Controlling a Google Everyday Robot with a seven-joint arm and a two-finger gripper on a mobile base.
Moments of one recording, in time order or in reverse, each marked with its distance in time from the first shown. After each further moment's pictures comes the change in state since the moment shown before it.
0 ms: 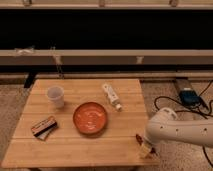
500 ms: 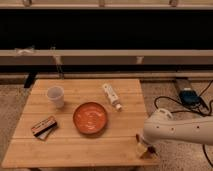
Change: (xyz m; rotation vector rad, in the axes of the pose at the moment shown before) arm -0.011 -0.002 0.024 -0.024 -0.017 0.023
